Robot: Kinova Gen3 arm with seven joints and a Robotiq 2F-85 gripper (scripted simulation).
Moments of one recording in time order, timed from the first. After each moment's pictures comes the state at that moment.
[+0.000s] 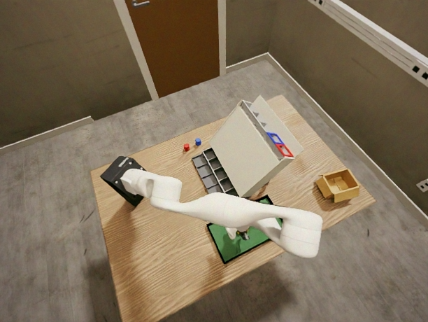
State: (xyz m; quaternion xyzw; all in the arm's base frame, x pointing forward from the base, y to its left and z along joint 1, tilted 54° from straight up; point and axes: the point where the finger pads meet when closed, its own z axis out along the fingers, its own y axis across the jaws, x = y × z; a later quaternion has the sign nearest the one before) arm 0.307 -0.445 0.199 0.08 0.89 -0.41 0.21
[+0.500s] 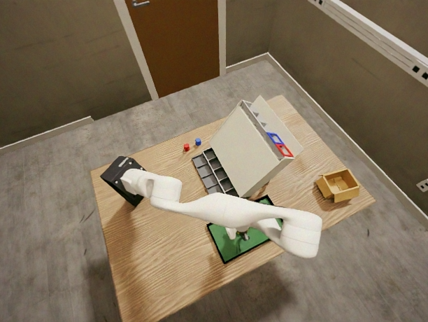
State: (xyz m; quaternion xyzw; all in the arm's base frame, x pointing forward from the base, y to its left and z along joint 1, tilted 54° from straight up) arm 0.309 -0.451 0.195 0.08 0.89 -0.41 0.21
